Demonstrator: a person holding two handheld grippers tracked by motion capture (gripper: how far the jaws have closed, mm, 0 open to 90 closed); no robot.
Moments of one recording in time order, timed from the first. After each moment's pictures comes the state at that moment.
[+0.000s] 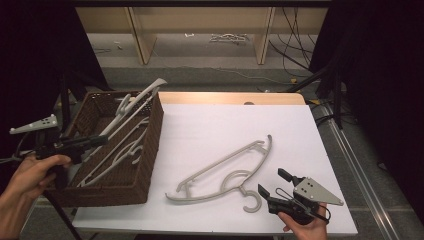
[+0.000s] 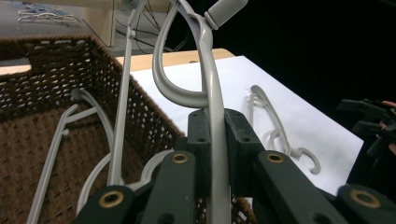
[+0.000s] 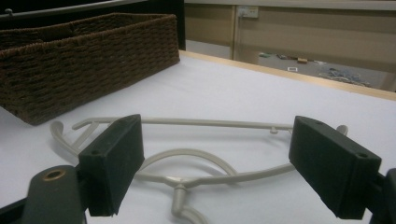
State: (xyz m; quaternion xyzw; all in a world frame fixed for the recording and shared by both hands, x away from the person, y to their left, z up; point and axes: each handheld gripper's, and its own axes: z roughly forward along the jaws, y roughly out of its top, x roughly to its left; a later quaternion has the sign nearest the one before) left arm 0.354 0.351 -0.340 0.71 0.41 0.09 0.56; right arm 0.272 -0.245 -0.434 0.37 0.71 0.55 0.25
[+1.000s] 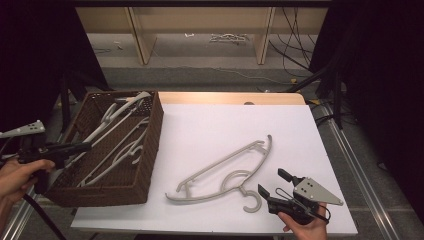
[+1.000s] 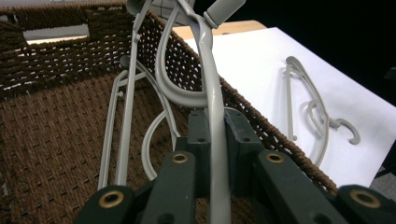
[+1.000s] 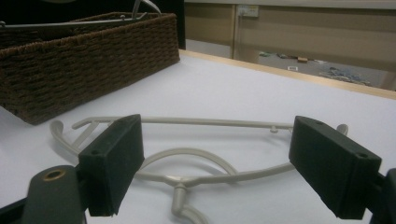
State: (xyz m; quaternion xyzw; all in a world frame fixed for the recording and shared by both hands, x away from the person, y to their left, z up) left arm 0.356 0.391 -0.353 0.74 0.44 0.10 0.50; right arm 0.272 -0.245 -0.434 0.37 0.71 0.55 0.25
